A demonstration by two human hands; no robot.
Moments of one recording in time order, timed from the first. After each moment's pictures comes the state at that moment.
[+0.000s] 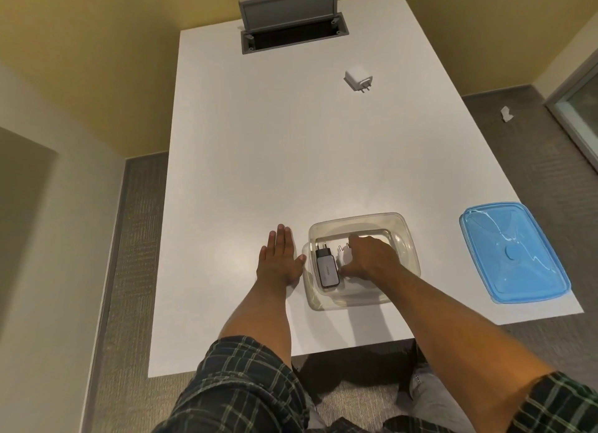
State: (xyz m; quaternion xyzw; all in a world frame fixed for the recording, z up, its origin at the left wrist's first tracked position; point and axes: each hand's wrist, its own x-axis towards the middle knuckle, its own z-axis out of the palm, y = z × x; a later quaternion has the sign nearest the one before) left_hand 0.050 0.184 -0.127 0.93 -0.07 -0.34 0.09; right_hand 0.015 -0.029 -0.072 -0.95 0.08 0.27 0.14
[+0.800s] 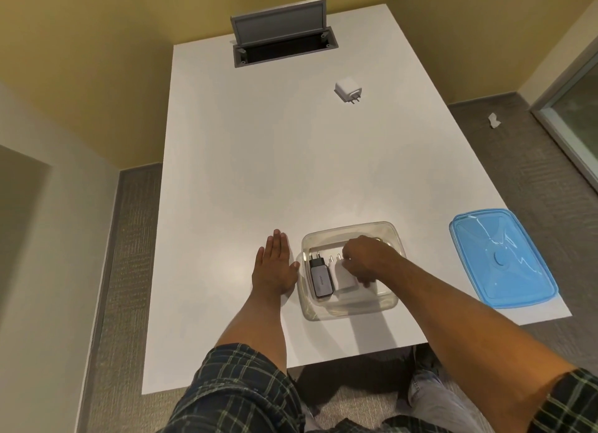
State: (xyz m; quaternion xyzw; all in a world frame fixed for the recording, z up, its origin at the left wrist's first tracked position) left_hand 0.056 0.179 -0.126 0.96 -0.09 -0.27 0.08; right_hand 0.035 -0.047 -0.050 -0.94 -0.02 0.33 0.10
